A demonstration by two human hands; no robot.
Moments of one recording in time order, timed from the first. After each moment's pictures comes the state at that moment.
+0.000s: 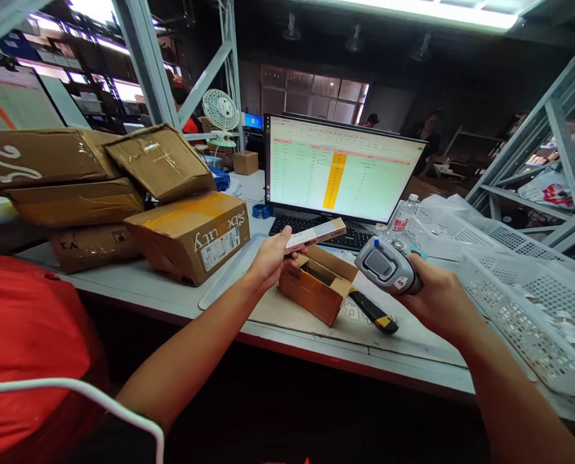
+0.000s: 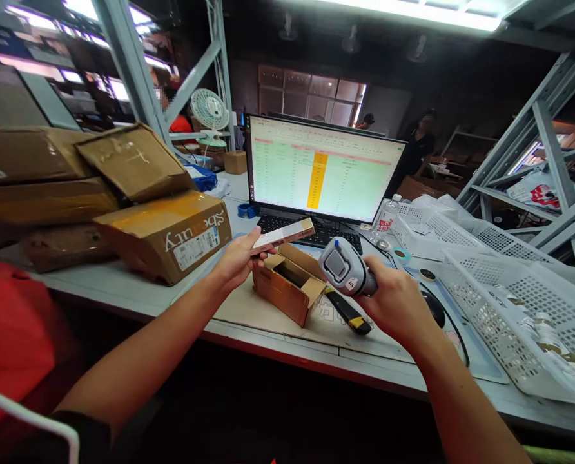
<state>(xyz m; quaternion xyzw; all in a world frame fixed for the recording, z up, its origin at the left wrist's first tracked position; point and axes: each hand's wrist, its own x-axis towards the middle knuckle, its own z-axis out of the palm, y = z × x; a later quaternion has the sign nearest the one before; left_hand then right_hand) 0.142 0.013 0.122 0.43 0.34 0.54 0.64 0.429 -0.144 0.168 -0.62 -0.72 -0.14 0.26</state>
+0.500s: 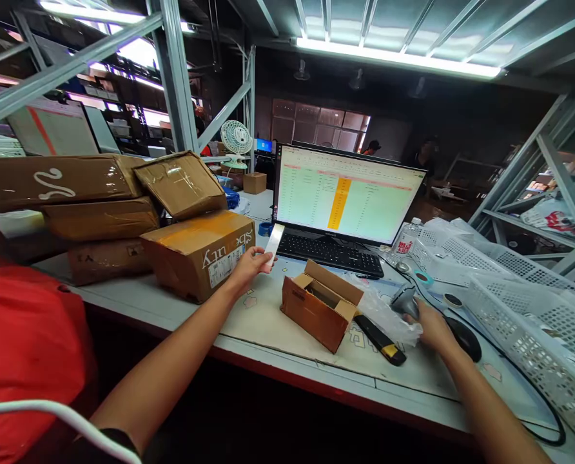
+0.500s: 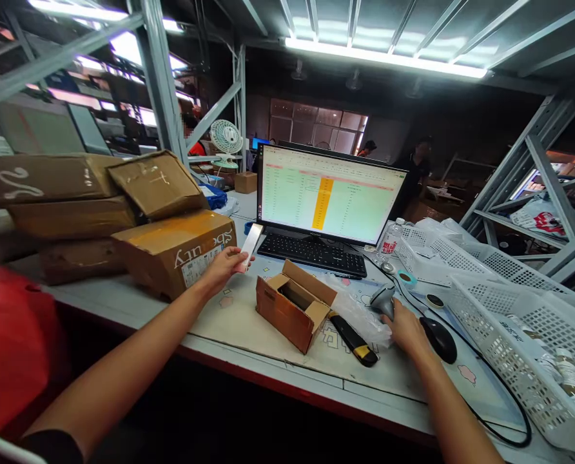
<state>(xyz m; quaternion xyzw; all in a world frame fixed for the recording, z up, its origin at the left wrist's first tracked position) 0.070 0.096 0.066 0.48 0.40 0.57 0.54 0.553 -0.066 0.029 -0.80 -0.59 -0.05 0.10</state>
